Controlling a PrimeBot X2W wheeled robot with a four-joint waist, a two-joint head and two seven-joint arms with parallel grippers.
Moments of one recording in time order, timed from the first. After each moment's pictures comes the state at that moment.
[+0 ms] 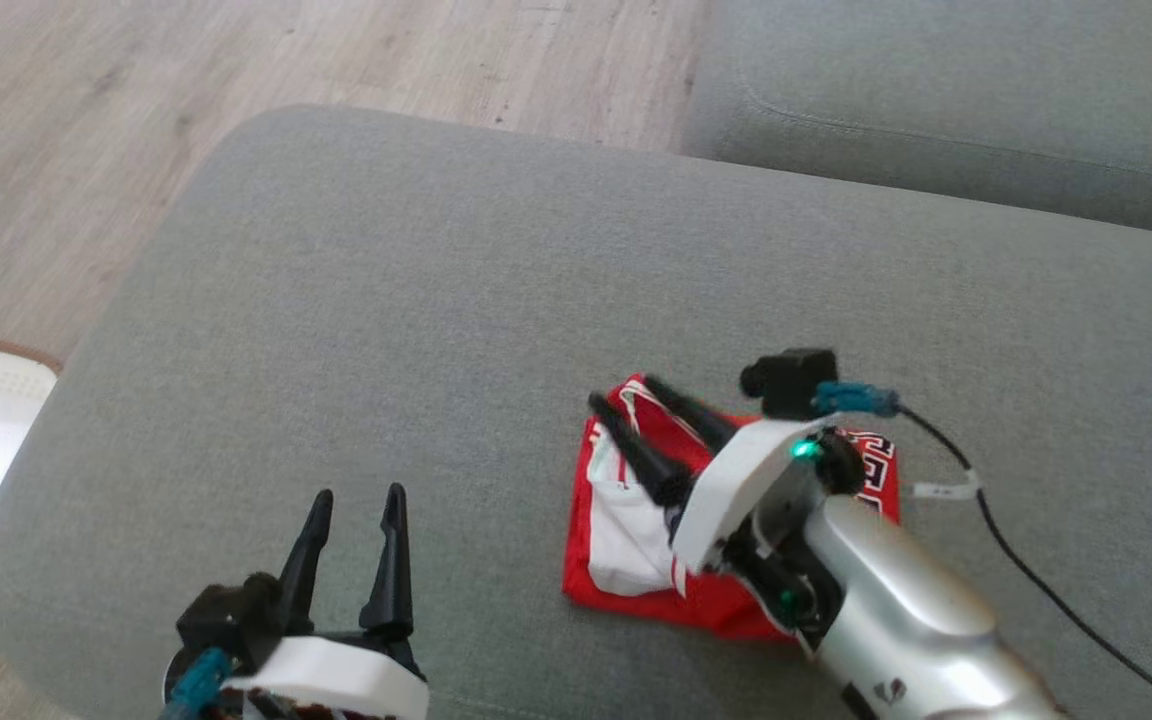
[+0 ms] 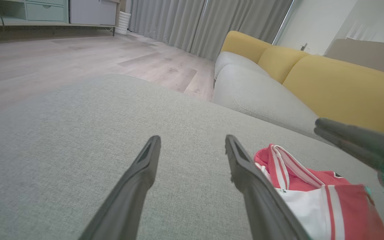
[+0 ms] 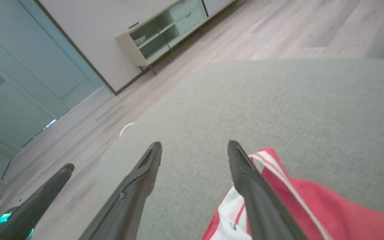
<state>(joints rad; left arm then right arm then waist) -0.04 0.28 -0.53 0.14 -0.69 0.17 -0.21 -0.45 -0.06 0.70 0.56 0.76 0.12 0.11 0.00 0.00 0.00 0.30</state>
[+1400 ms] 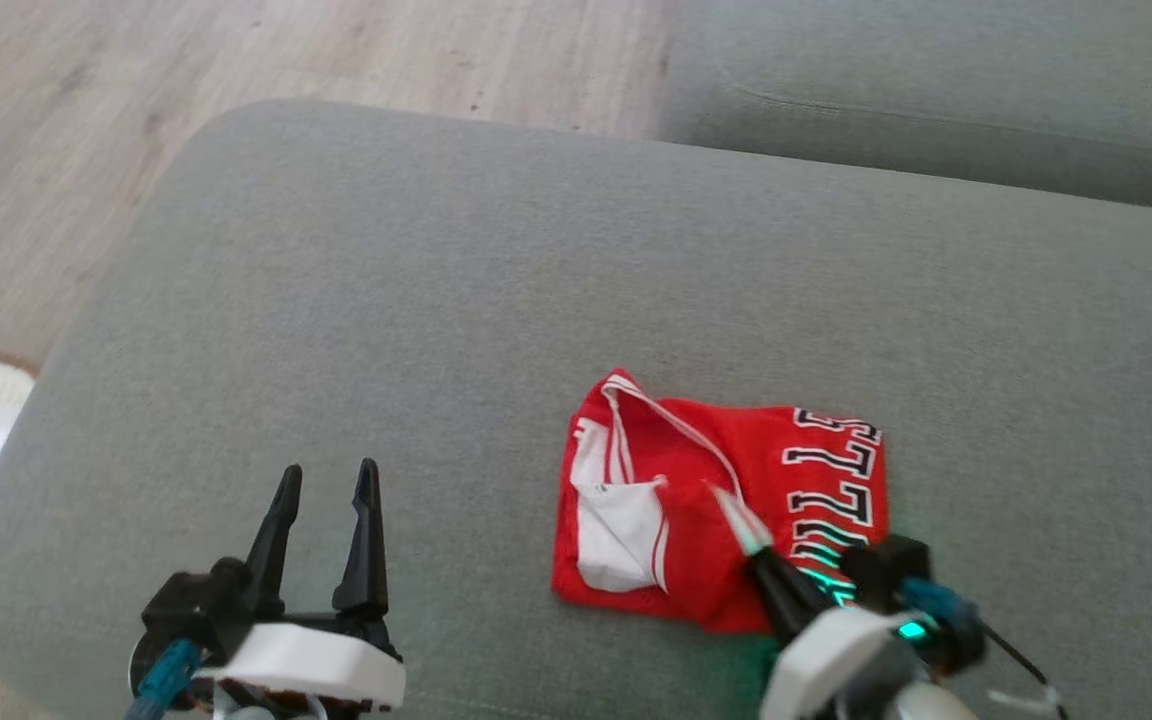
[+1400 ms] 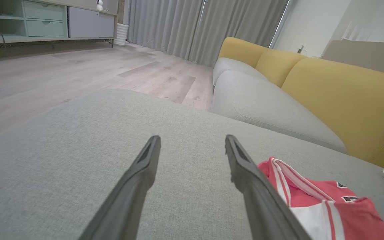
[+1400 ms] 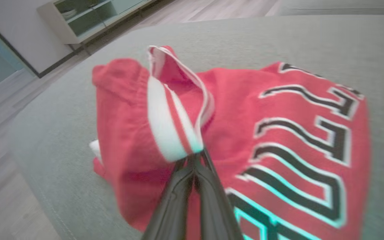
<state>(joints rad) -0.04 0.32 -0.52 0.06 -0.68 0.22 -0.20 -0.03 -0.05 0.36 0.41 0.27 0.12 0.00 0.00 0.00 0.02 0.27</state>
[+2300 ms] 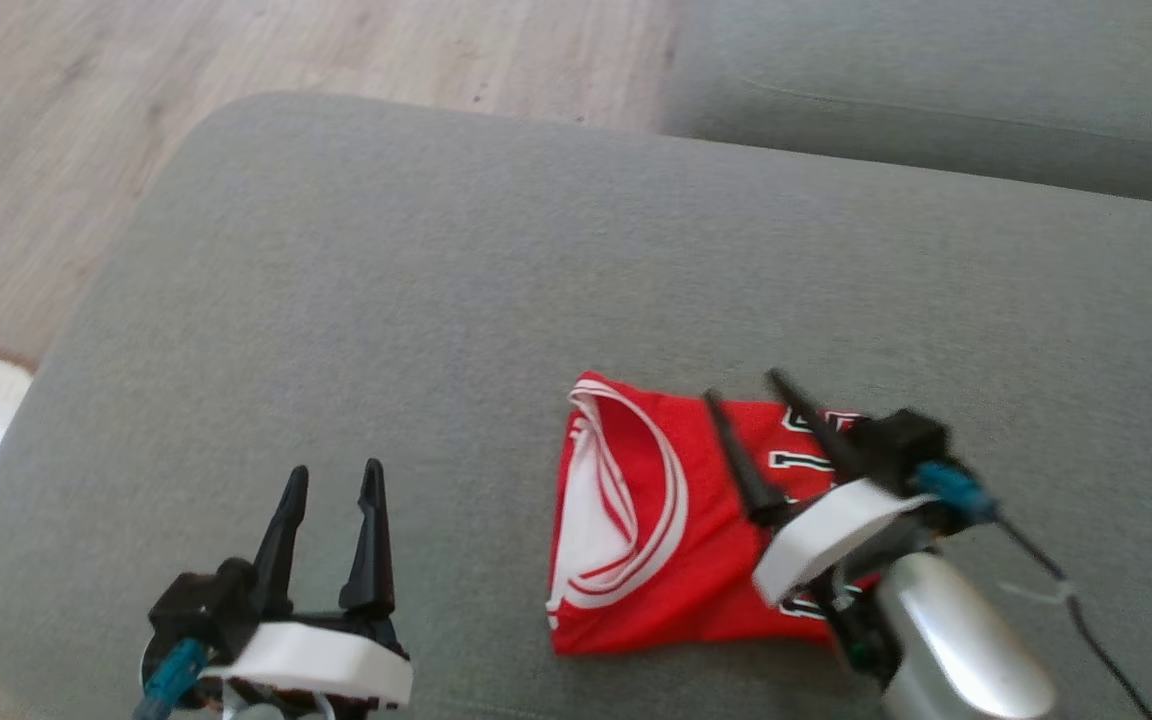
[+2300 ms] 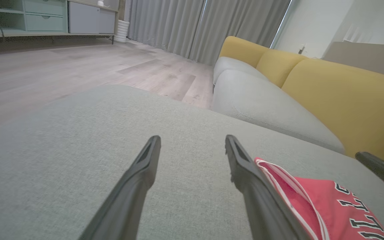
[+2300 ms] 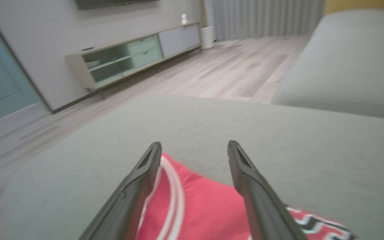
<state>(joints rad) -0.04 0.30 -0.52 0.09 -0.69 0.20 -0.22 -0.27 -0.05 0.42 0.49 0.31 0.12 -0.12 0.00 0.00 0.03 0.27</state>
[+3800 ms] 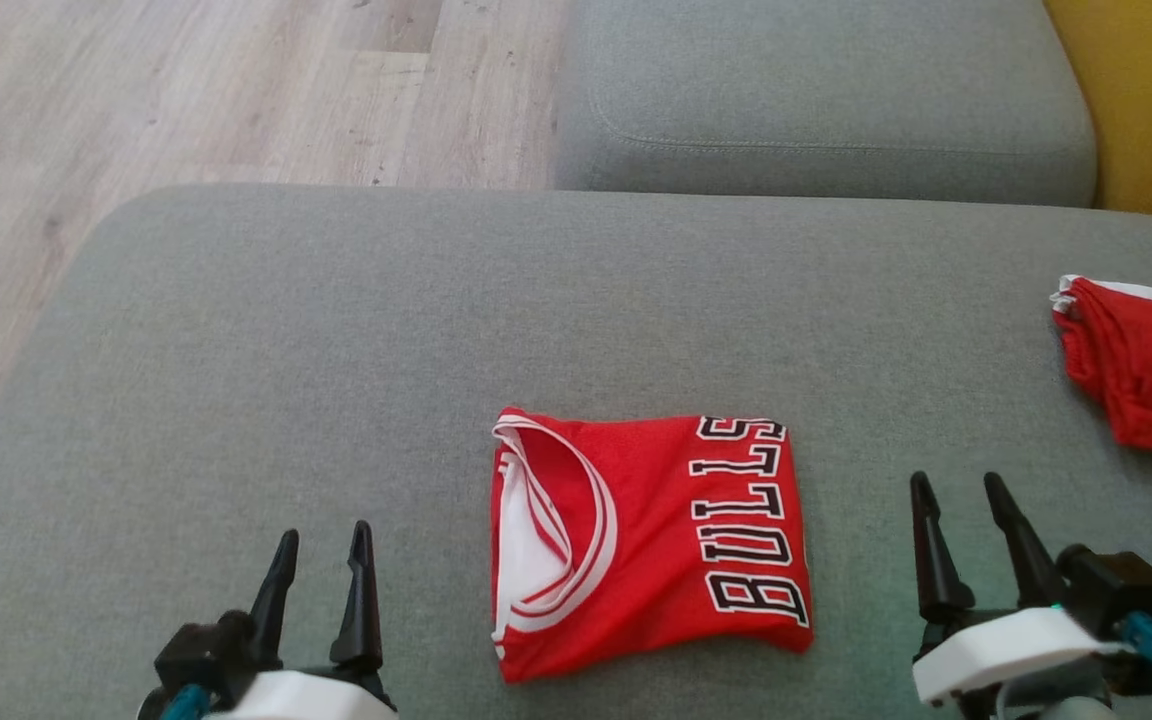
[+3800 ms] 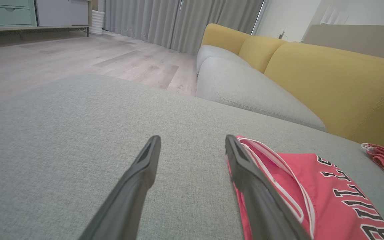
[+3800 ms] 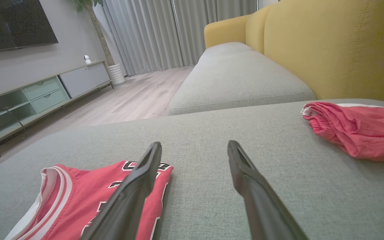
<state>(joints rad) 0.01 0.27 -0.49 0.22 -0.66 0.15 -0.25 0.08 -0.04 0.02 0.23 0.23 0.12 -0.16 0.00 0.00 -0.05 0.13</state>
